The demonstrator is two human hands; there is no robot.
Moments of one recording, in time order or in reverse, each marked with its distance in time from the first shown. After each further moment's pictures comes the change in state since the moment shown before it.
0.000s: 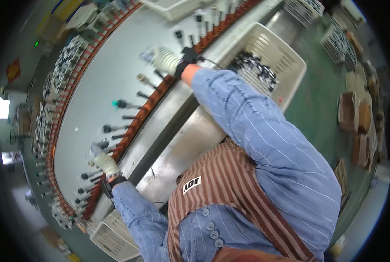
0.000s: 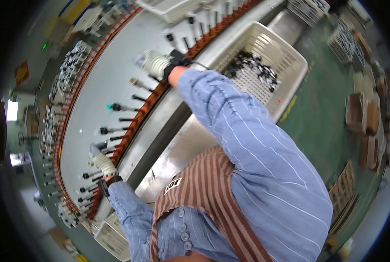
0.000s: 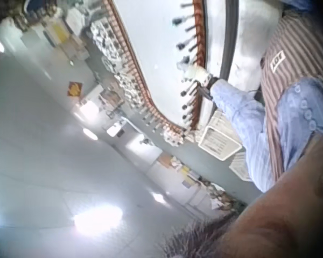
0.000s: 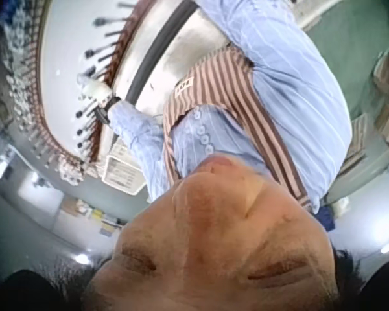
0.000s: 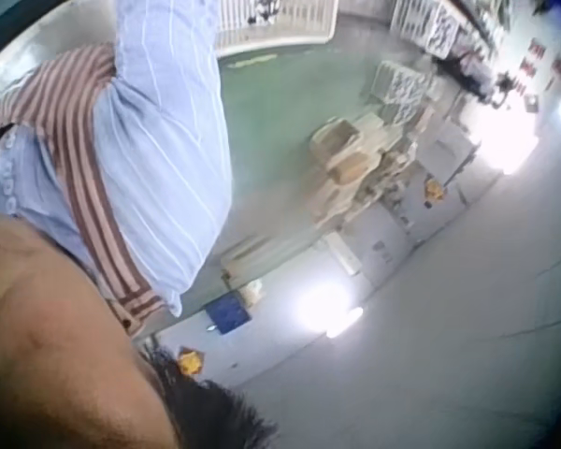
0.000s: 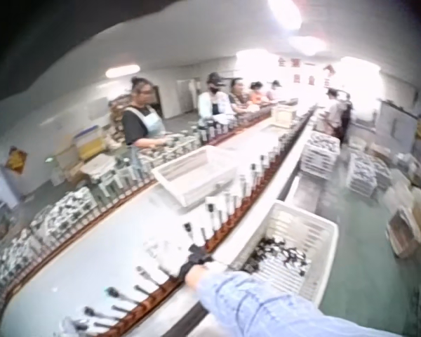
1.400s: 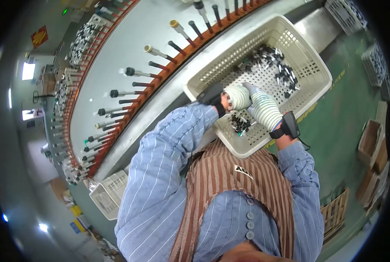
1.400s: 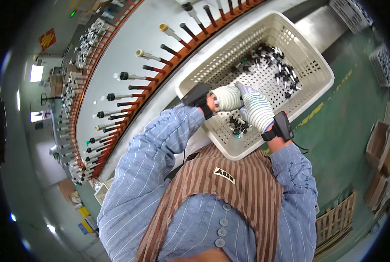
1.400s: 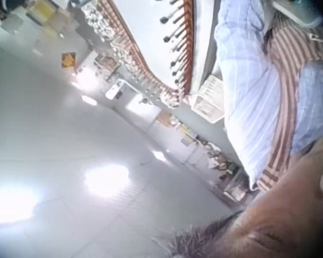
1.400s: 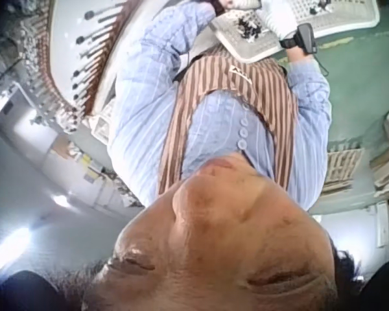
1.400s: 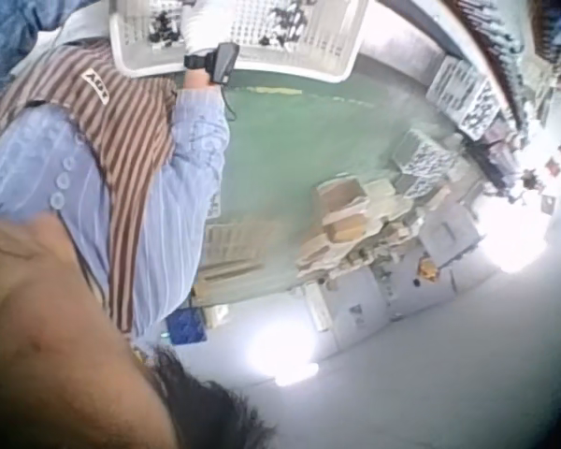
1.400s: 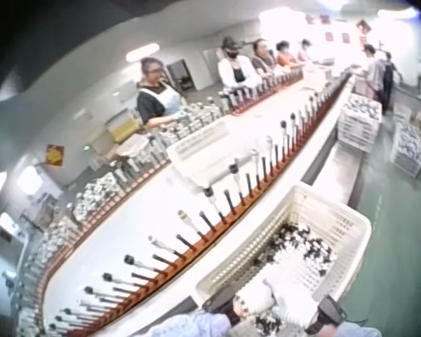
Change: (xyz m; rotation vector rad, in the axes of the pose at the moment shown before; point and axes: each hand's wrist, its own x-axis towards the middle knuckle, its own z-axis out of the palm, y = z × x) left_hand -0.190 -0.071 0.406 0.027 -1.518 0.142; right_hand -0.247 -0.022 -0.233 -0.290 -0.513 0.468
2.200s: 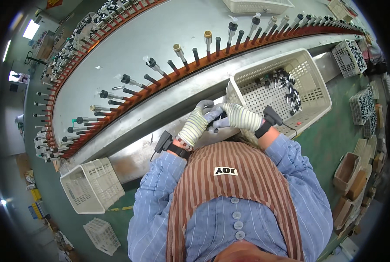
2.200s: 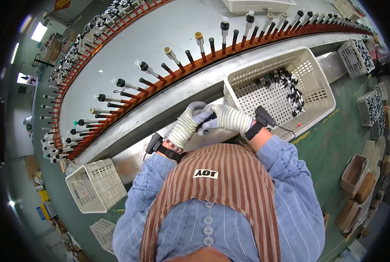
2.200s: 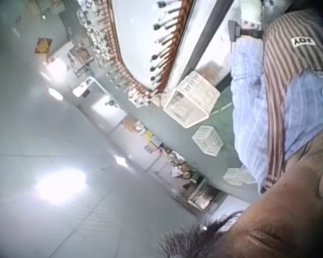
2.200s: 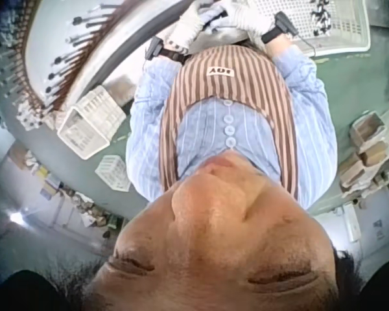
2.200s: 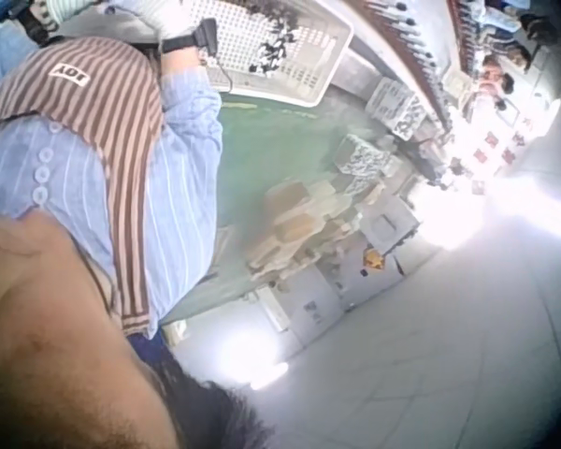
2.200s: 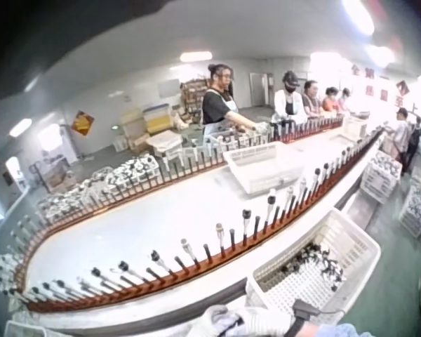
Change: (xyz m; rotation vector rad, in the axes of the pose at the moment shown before) left_hand -0.291 0.158 -0.043 -0.734 0.608 -0.211; right_hand 0.021 -0.207 0.076 0.520 -0.532 -0.328
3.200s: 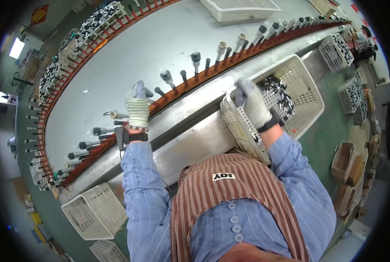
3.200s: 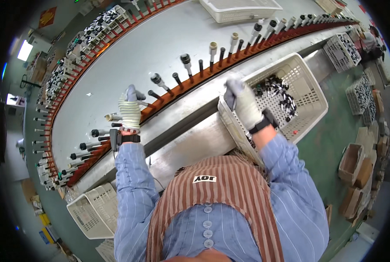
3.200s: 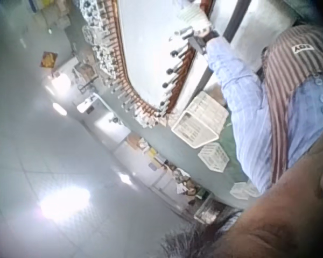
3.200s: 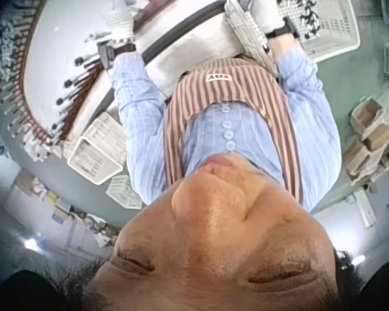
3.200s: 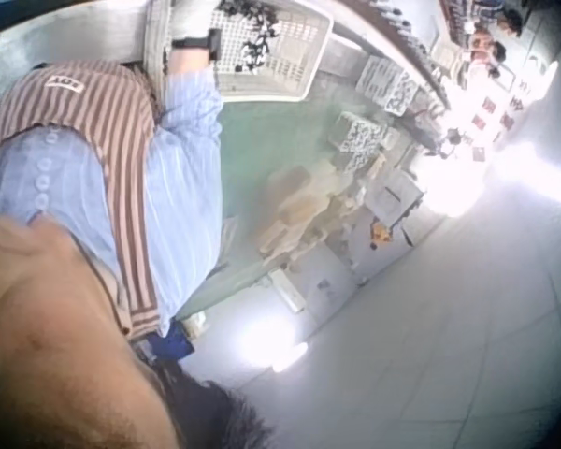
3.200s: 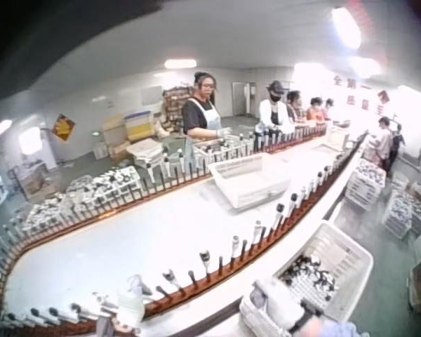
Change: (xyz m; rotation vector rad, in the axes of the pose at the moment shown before) left_hand -0.007 0.117 -0.188 0.558 0.682 0.734; right_hand 0.021 -0.086 -0.025 0.631 0.809 -0.059
